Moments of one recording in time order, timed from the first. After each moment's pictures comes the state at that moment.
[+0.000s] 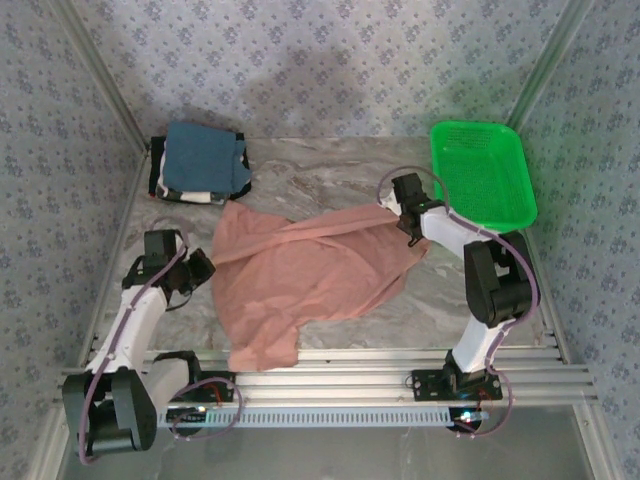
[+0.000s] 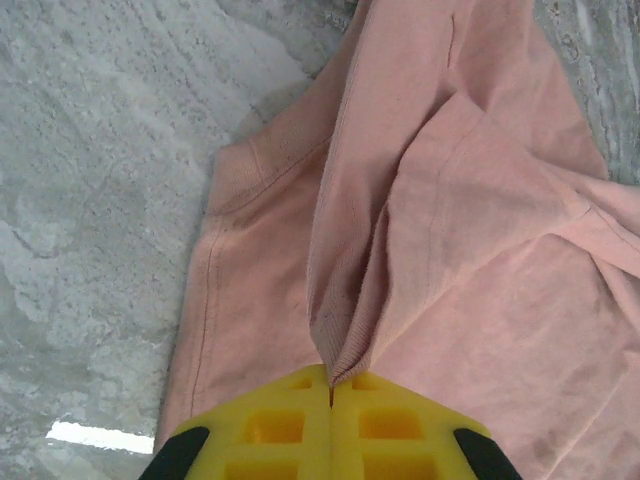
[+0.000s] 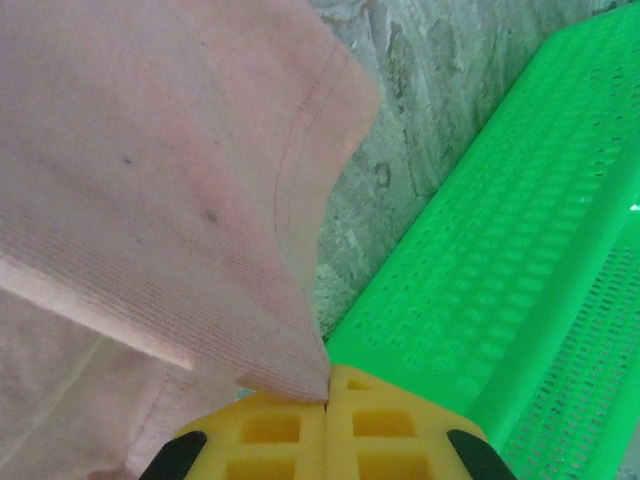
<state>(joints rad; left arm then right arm) 0.06 0.99 0.60 -0.58 0.29 -0.60 0.29 1.74 1.11 -0.36 0.51 -0.75</state>
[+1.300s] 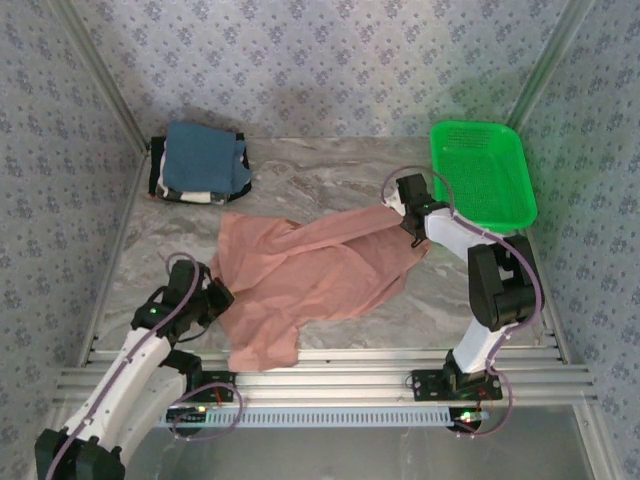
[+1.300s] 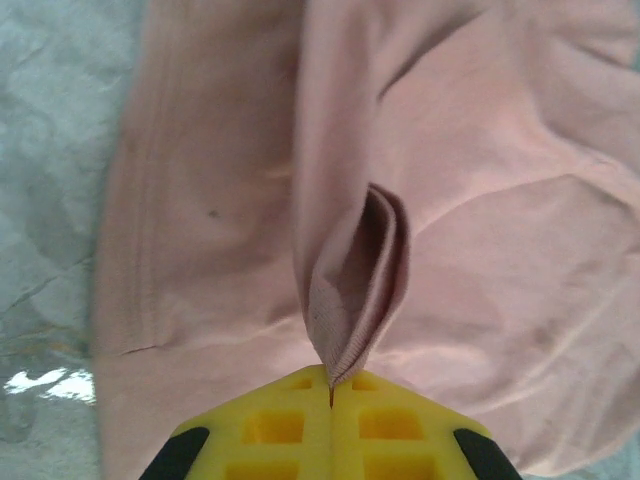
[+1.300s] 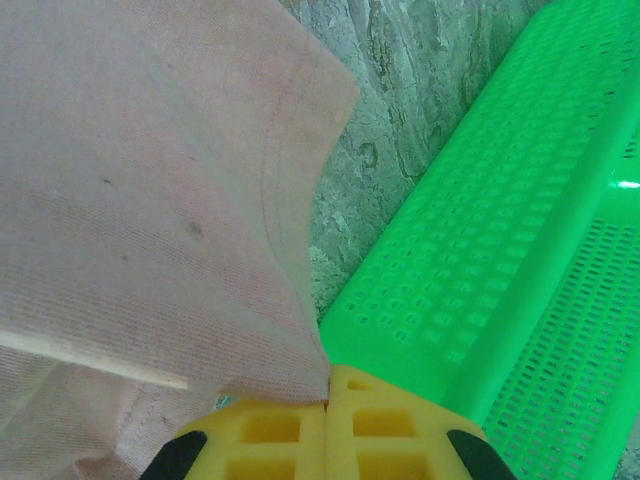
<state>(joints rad) -0.30 0.67 0.43 -0.71 0.13 -0.95 0.27 1.71 1.09 -0.35 0.51 -0.73</state>
